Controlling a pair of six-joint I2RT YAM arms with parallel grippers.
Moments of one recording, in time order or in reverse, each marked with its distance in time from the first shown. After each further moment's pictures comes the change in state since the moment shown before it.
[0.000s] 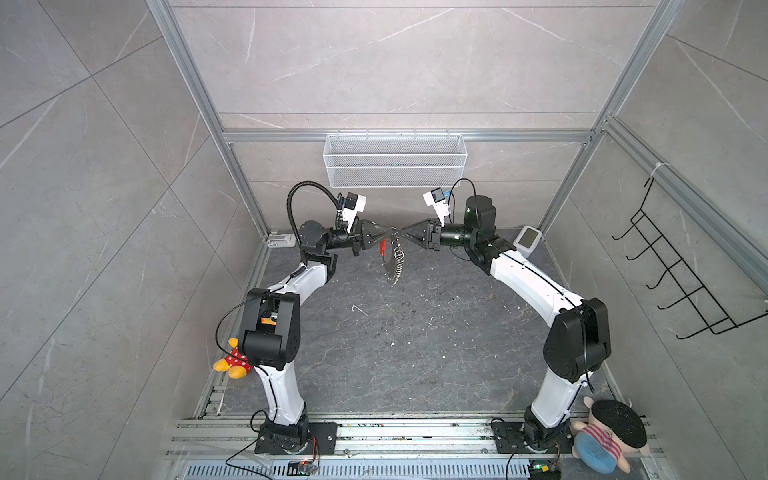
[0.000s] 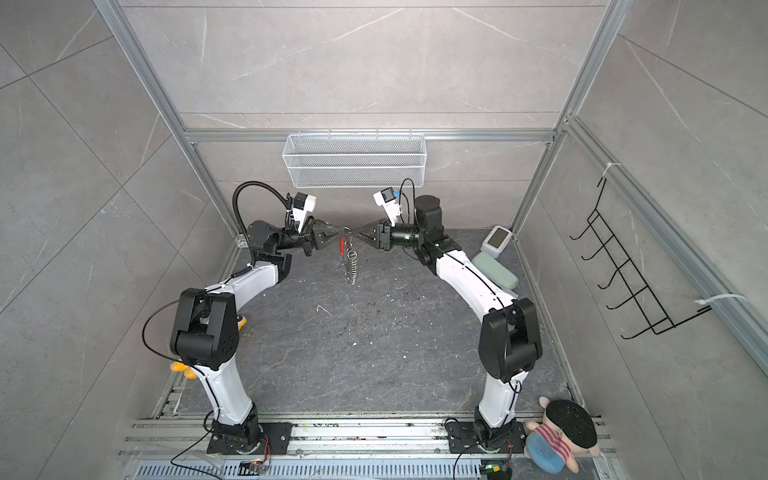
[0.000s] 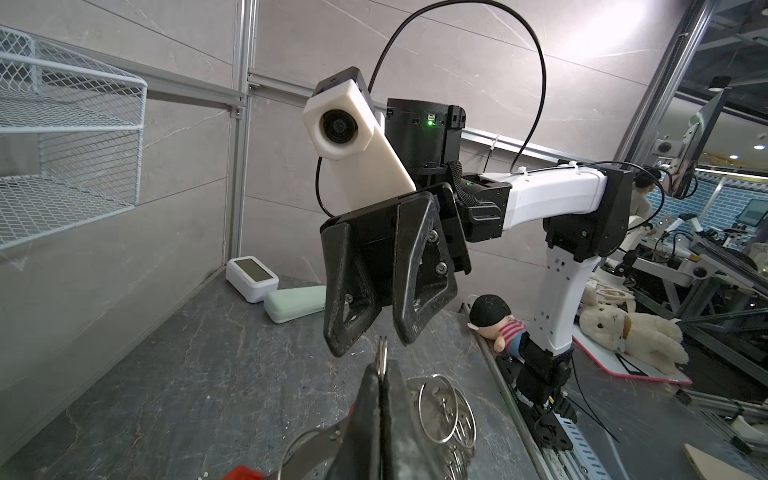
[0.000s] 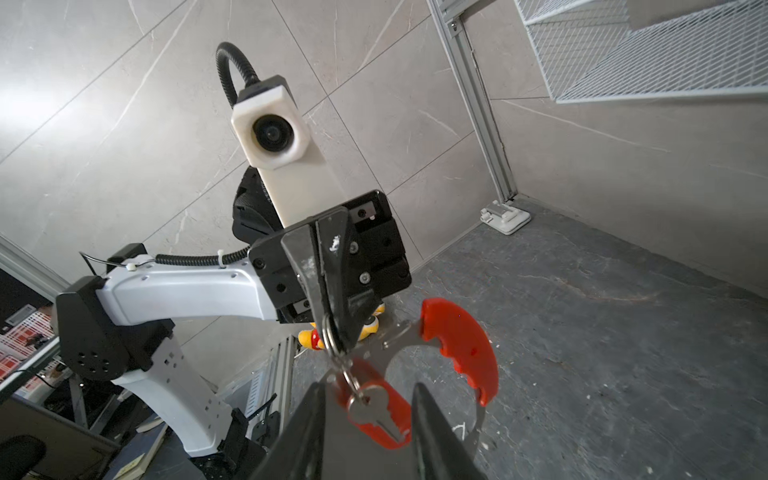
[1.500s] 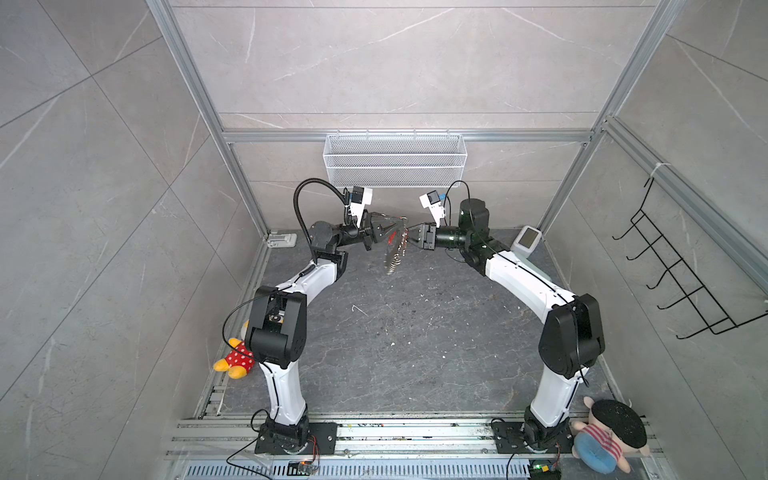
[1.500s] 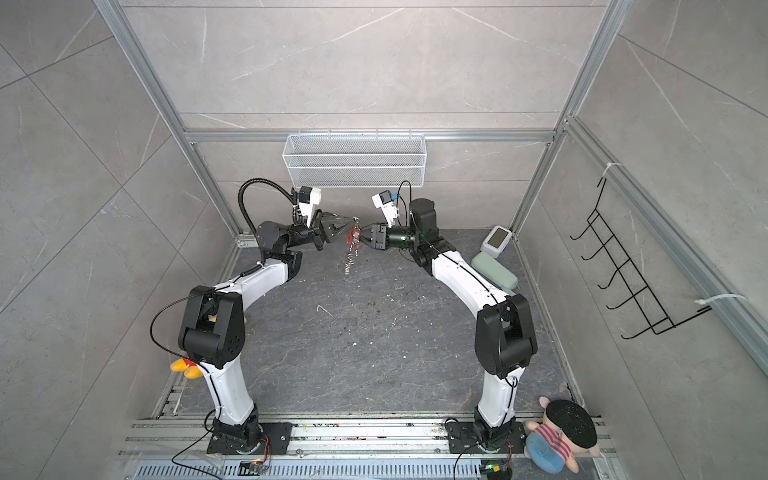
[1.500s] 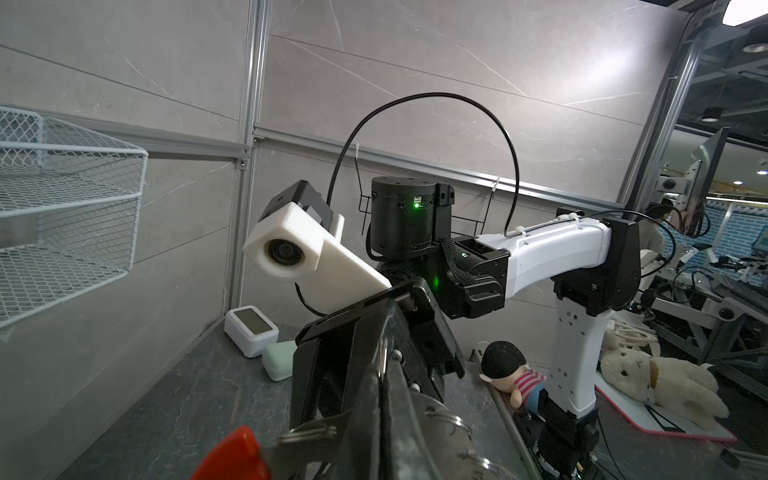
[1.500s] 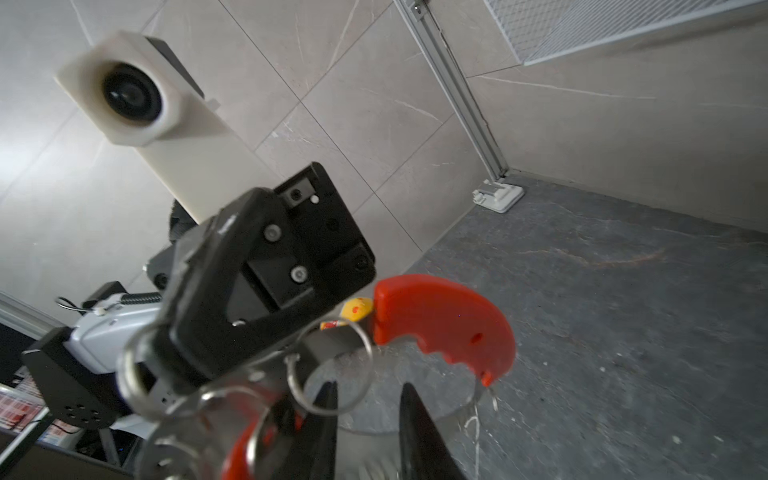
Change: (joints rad) left arm -0.073 0.030 0.062 0.065 -0.153 -0.045; right arm 0.003 0.021 -0.013 -0.028 0.076 0.080
